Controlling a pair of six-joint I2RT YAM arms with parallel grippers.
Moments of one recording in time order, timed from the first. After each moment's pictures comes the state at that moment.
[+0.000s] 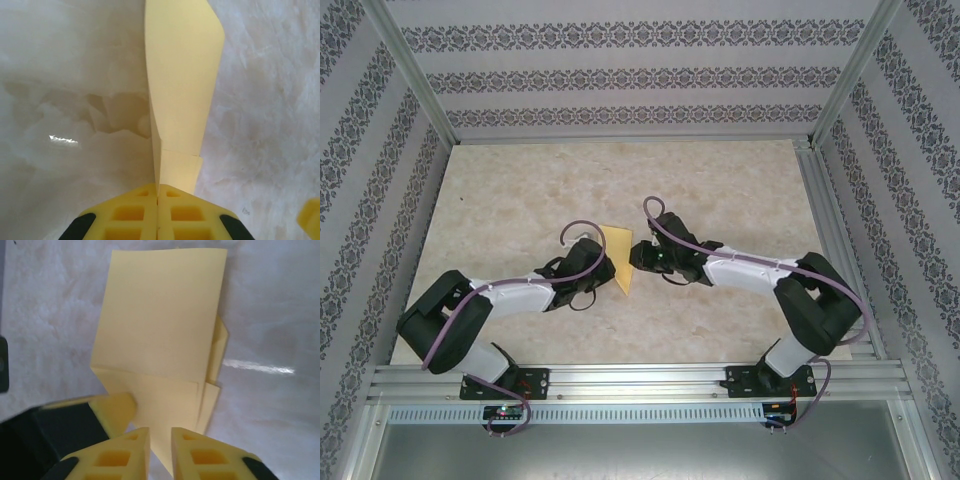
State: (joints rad) left arm -0.72 1.48 0.57 0.13 -0.08 -1.11; right arm 0.75 1.62 0.86 -0.01 -0.20 0.82
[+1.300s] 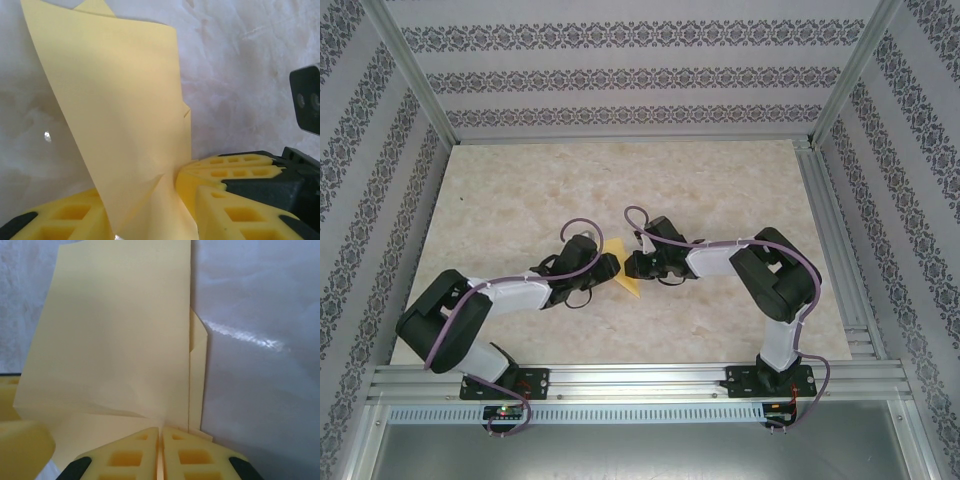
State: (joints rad) left arm -0.64 1.50 0.57 0.17 0.08 -0.99; right arm 0.68 1.88 0.91 0.06 -0.43 0.62
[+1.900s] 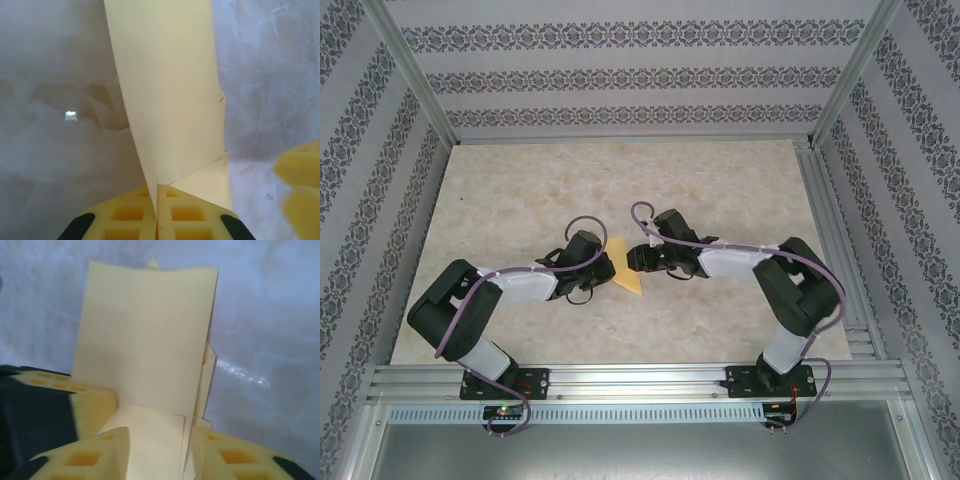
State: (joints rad) left arm -0.63 1.57 0.65 0.03 0.11 -0.98; right arm 0.67 1.70 0.86 0.03 -0.34 0.46
